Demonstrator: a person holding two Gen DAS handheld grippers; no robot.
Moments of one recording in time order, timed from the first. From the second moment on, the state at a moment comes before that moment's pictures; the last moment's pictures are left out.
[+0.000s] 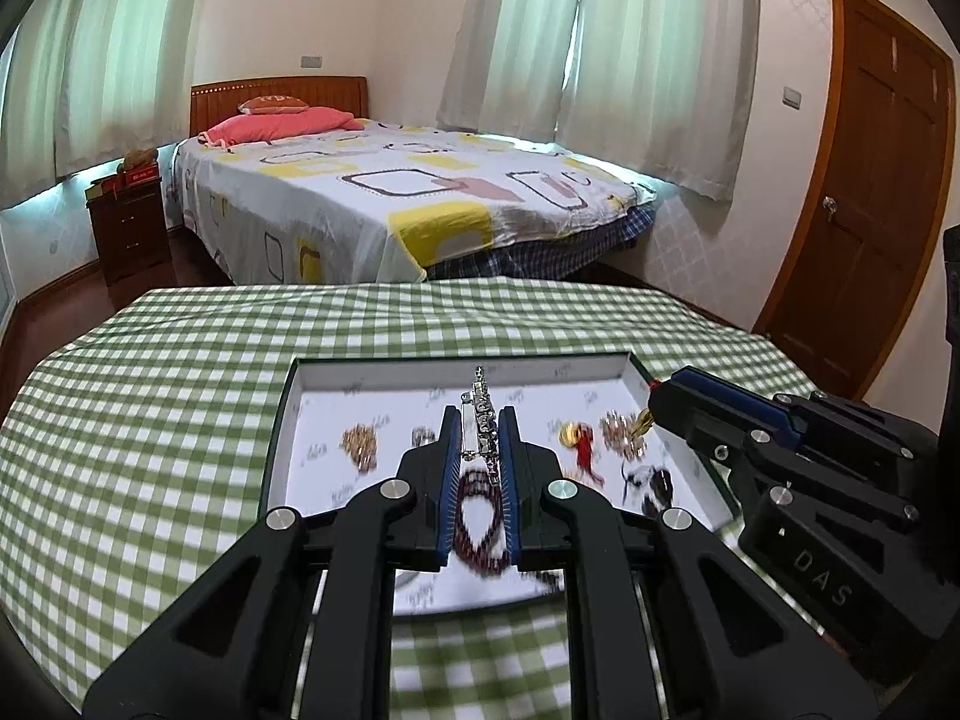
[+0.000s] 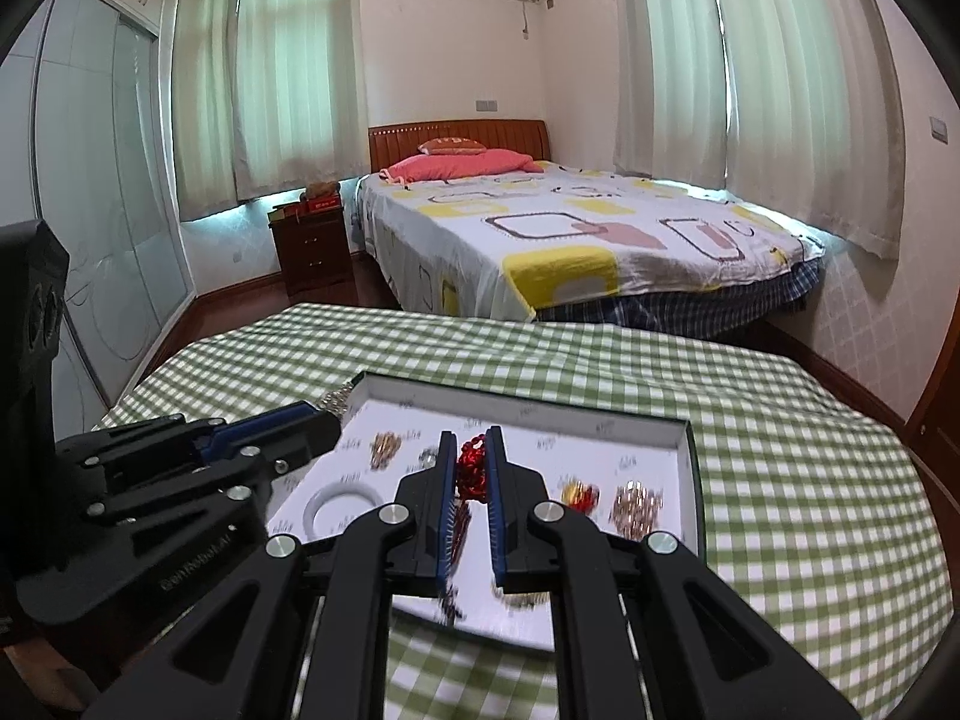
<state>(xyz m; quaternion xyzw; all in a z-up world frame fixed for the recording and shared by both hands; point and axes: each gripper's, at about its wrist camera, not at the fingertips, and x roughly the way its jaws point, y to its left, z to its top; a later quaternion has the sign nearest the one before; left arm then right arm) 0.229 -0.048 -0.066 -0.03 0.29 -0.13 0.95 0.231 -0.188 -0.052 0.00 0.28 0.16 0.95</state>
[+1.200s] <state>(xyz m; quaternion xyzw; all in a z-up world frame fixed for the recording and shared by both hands) 0.349 -0.081 -0.158 0.03 0.42 -0.06 0.91 0.347 -0.198 -0.144 0.02 0.39 0.13 0.91</state>
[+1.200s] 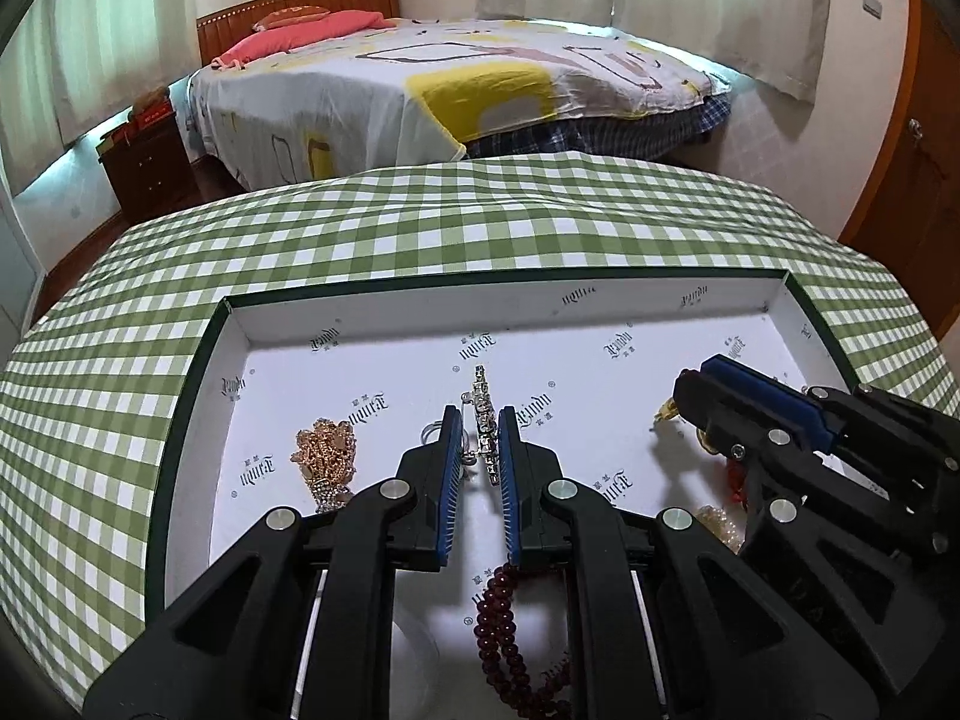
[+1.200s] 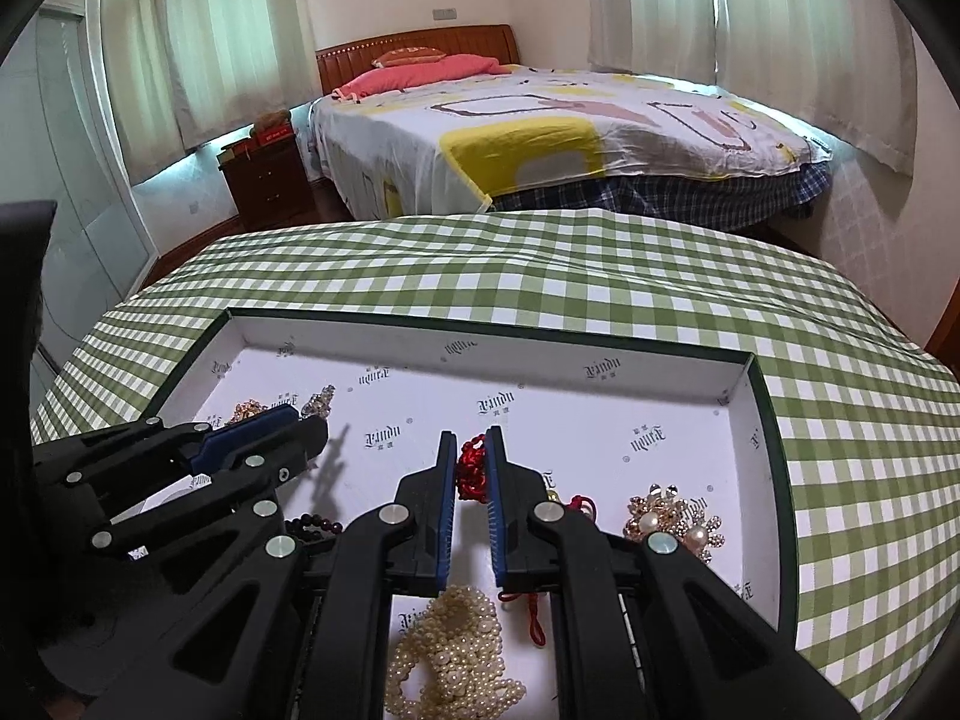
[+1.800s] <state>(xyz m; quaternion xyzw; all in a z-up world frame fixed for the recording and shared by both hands) 0.348 -0.085 -0.157 0.03 0.42 -0.06 0.91 0.348 -0.200 -0.146 0.02 0.39 0.13 0.91</state>
